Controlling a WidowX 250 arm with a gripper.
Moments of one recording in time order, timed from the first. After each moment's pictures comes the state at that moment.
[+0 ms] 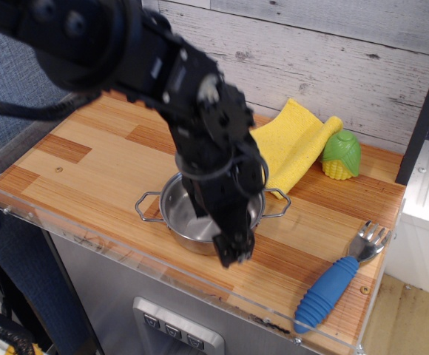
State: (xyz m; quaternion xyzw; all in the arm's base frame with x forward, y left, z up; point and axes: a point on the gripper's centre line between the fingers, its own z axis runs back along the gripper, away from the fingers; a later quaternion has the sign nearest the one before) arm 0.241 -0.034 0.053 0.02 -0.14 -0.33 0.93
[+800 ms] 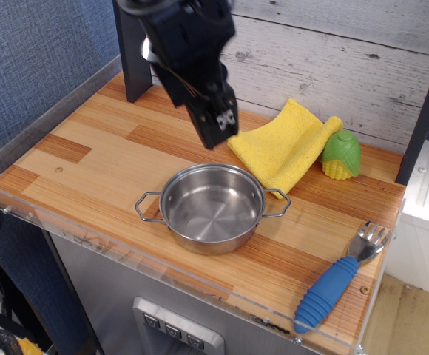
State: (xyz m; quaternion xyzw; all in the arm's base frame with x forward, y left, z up) arm 0.248 -0.007 0.156 -0.01 -0.19 -0.27 0.94
